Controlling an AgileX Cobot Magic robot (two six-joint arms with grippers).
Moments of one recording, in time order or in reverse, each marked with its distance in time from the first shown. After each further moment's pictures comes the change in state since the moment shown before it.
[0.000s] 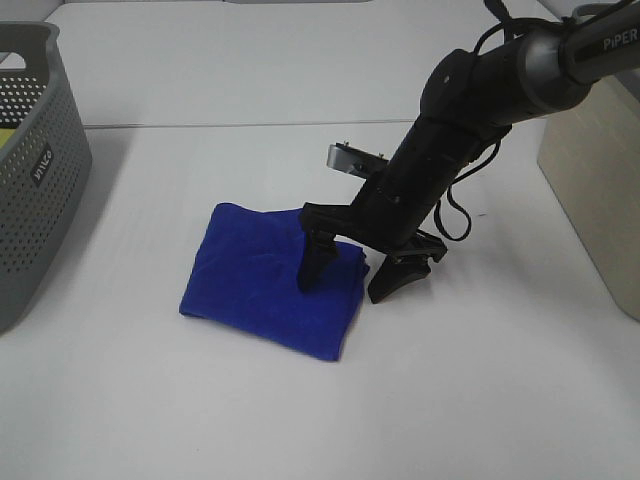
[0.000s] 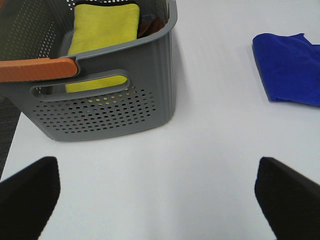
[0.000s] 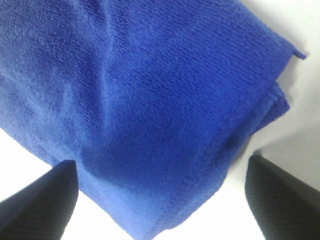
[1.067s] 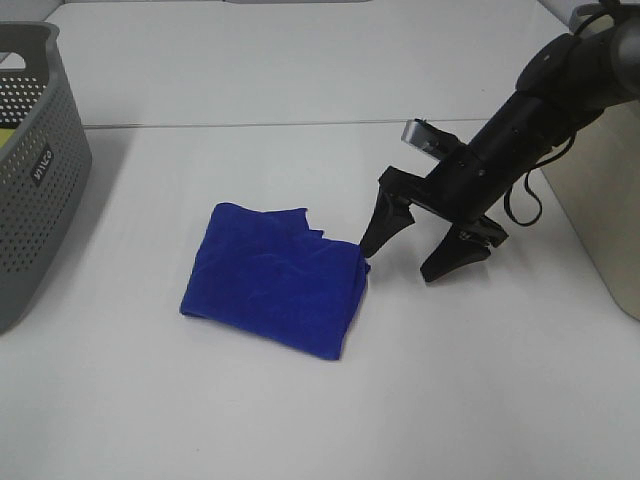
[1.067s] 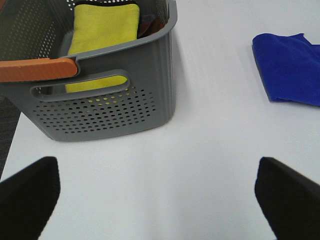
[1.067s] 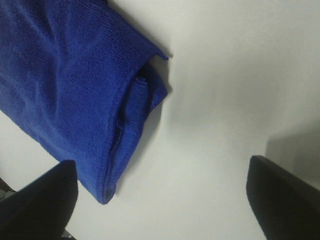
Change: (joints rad) left arm 0.000 0.000 0.000 0.000 0.000 0.000; right arm -0.229 0.000 0.000 0.102 0.143 -0.213
